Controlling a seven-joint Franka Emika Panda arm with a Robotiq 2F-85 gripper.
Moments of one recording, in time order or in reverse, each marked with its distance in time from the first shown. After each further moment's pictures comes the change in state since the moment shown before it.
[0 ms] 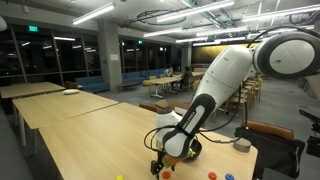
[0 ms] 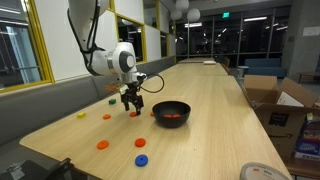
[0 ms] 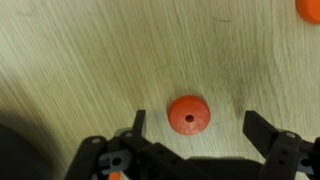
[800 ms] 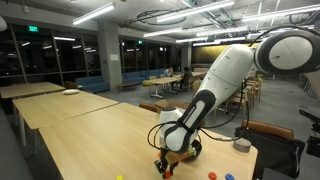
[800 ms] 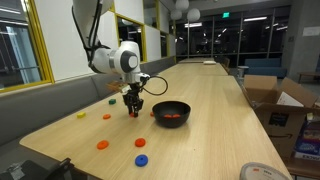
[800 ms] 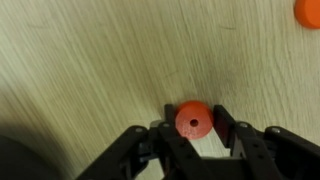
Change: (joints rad) arm -0.087 -0.022 0.061 -0.030 0.078 0.000 -0.081
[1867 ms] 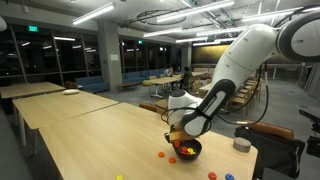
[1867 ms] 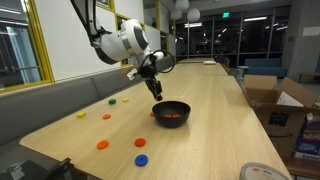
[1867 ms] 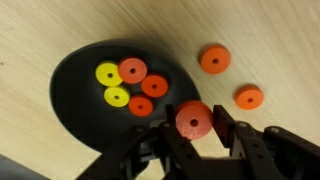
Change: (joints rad) arm 0.208 -0.175 -0.371 -0.091 -0.401 0.022 0.624
